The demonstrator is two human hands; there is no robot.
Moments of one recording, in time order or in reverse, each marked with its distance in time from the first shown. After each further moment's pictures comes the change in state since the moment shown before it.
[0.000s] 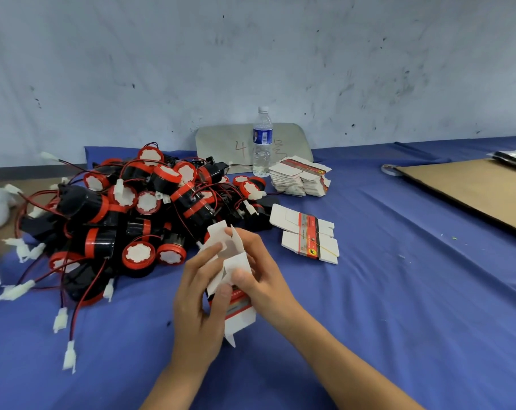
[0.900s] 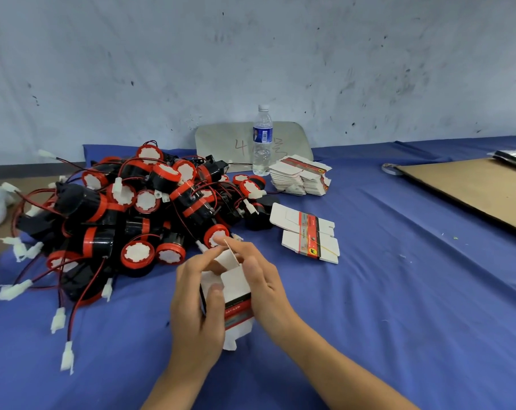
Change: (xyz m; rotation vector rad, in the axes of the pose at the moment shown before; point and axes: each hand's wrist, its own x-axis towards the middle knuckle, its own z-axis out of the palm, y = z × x) left_hand -0.004 0.005 -0.003 0.033 0.008 -0.042; right_hand -0.006 -0.010 0.011 0.037 0.065 0.016
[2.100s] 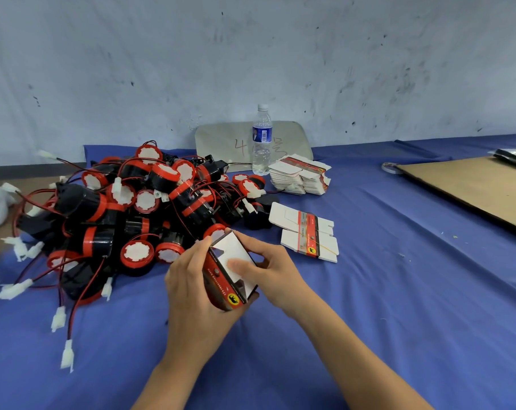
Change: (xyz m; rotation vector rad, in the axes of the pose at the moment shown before) left_hand 0.009 -0.019 0.005 0.411 0.011 0.219; right_hand 0.017 -0.003 -0.030 0.116 -0.134 0.210
